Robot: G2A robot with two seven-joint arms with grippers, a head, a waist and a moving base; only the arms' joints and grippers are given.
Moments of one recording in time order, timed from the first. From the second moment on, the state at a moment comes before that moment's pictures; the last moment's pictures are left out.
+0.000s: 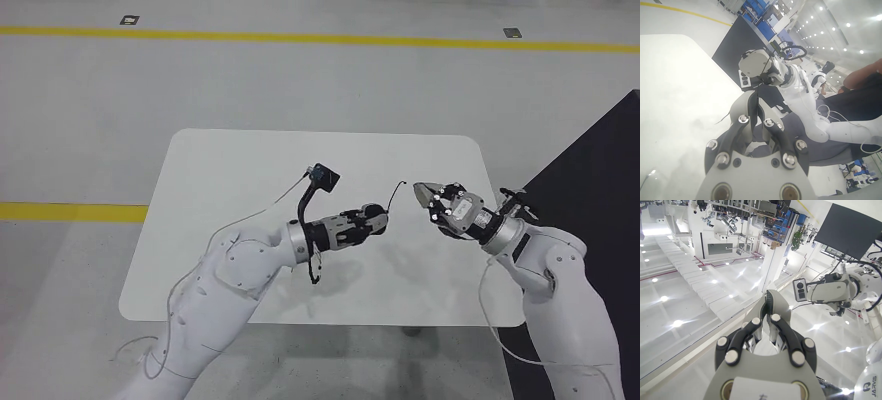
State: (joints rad) left arm 0.89 -1.33 -0.95 -1.53 0.17 -0.35 -0.68; right arm -1.26 -1.12 1.60 -1.71 1.83 0.84 0.01
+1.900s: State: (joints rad) left arm 0.88 -1.33 -0.96 -1.51 0.00 -0.31 -0.77; right arm -1.26 -1.11 1.43 -1.73 1.83 0.90 -0.10
